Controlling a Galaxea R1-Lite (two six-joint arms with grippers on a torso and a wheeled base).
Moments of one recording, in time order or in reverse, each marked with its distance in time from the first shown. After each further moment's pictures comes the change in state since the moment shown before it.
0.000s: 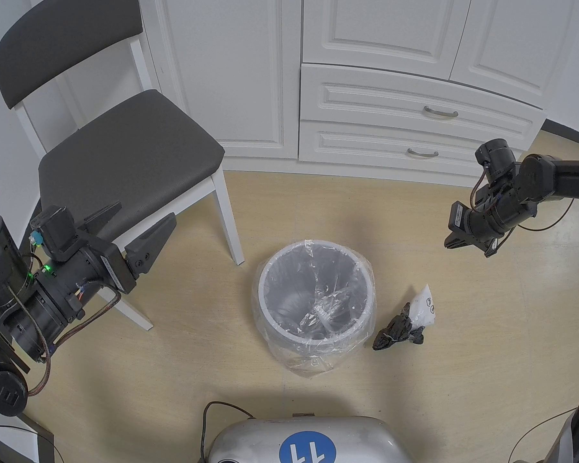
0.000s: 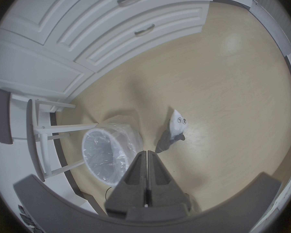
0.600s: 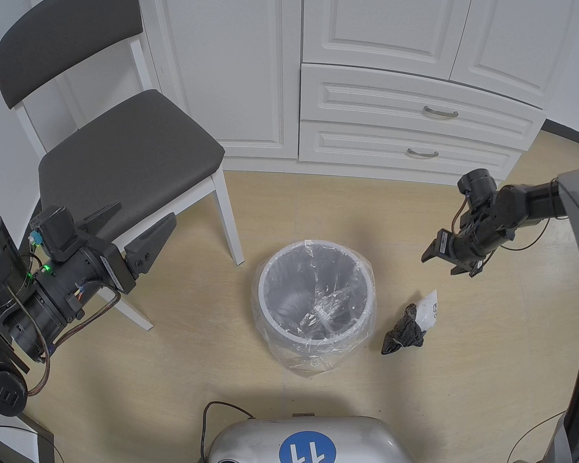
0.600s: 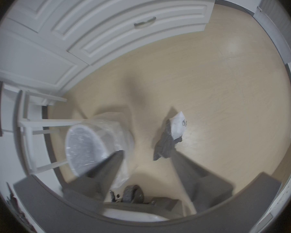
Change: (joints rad) left arm 0.000 -0.003 0.000 0.001 -0.003 0.000; right arm 0.000 0.139 0.040 -0.129 -0.061 -0.068
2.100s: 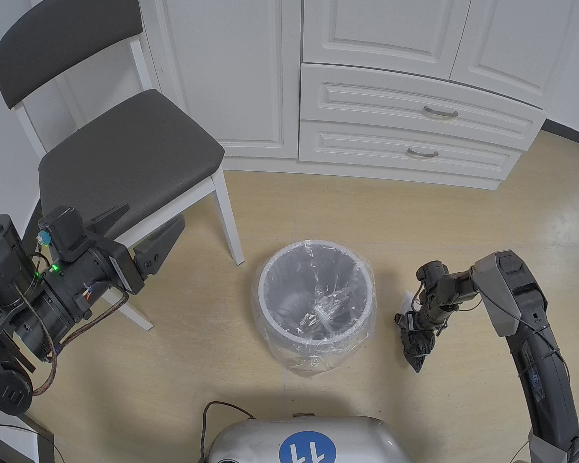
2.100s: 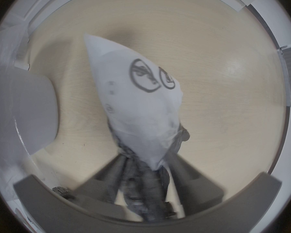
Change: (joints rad) left arm -0.020 0.028 -0.011 -0.007 0.007 0.000; right arm -0.033 0.707 -0.393 -0.087 -0.111 -0.349
